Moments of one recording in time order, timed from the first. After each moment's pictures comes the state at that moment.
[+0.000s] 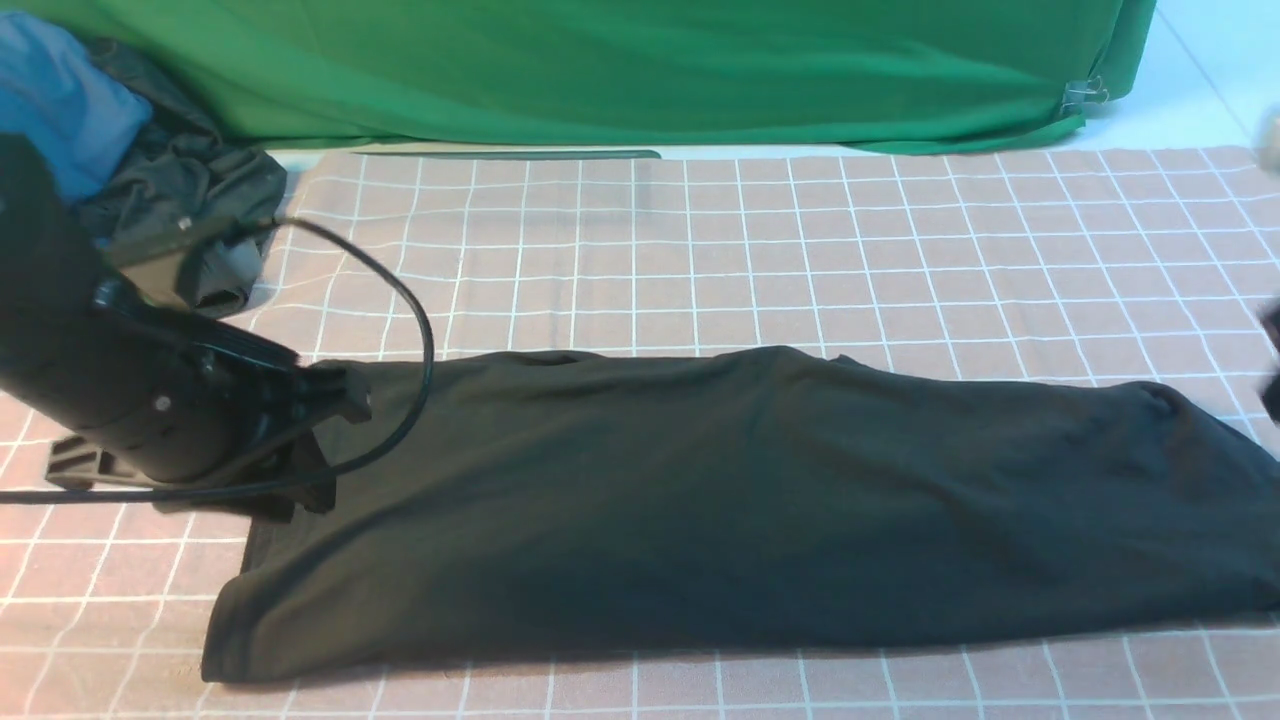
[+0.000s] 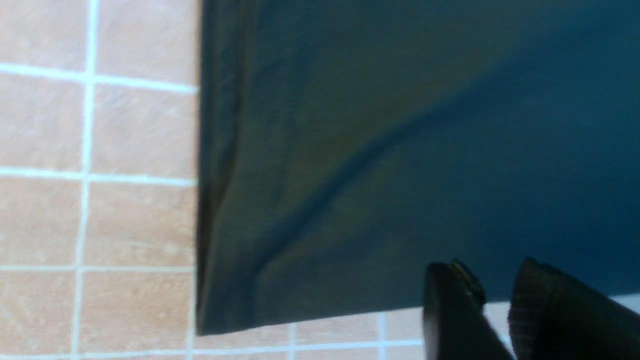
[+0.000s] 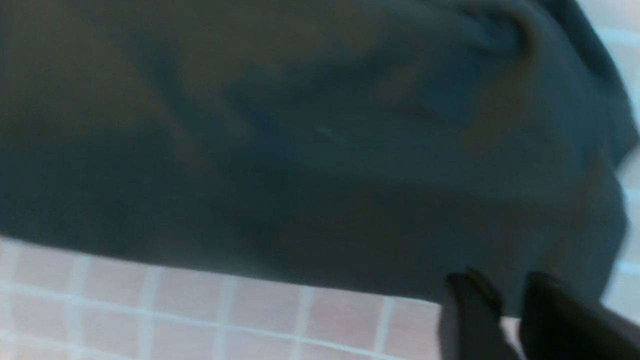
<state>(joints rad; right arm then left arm) -0.19 1.47 -1.12 0.20 1.09 -0.31 -0.09 1.34 -0.97 -0.21 0.97 -0.12</state>
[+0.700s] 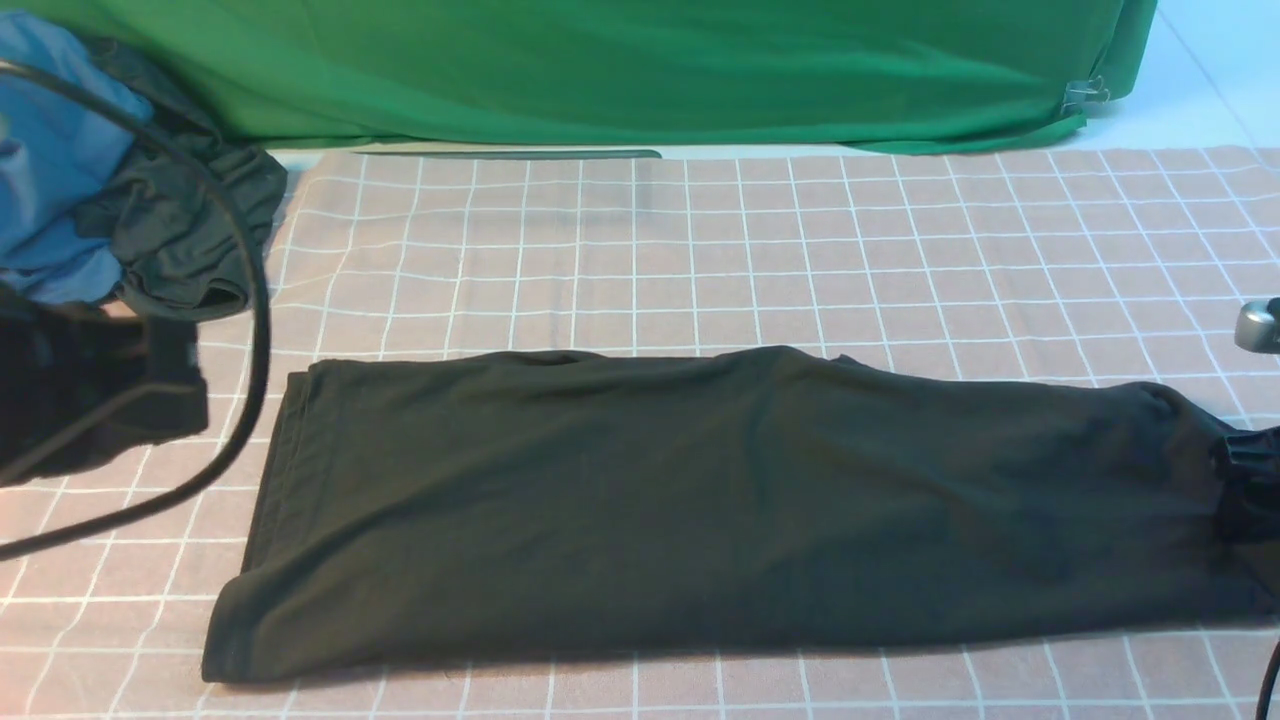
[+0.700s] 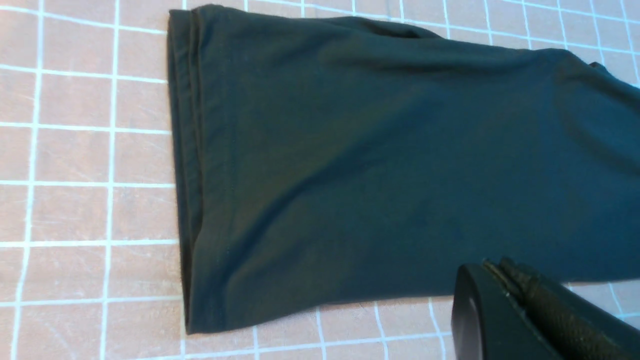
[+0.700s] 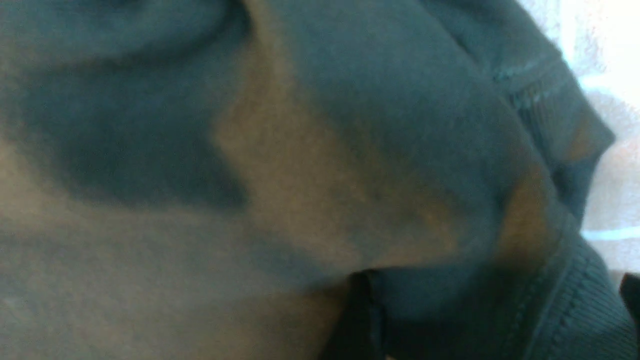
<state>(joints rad) -0.22 1.77 -0.96 0.00 0.68 -0.03 -0.09 0.88 -0.97 -0.19 1.03 -0.11</state>
